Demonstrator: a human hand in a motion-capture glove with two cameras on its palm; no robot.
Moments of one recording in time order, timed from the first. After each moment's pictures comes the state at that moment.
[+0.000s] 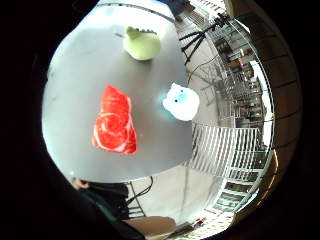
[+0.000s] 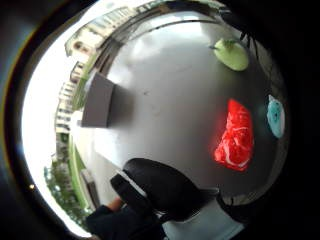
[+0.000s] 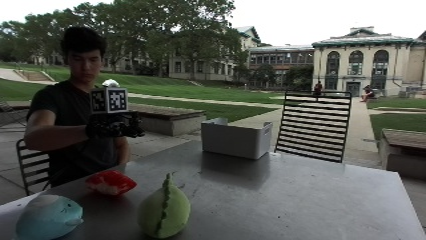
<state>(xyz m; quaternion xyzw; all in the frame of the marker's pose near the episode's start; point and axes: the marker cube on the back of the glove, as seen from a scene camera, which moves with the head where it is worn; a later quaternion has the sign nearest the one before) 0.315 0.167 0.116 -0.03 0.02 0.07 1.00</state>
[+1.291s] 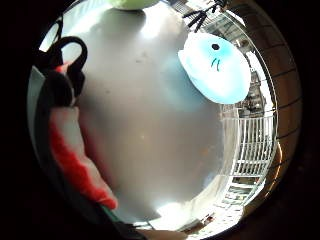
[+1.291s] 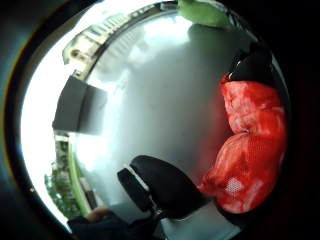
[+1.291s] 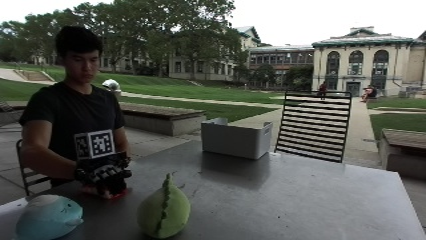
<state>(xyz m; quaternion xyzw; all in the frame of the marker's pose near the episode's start) 0.360 0.216 0.268 0.00 0.02 0.11 0.99</state>
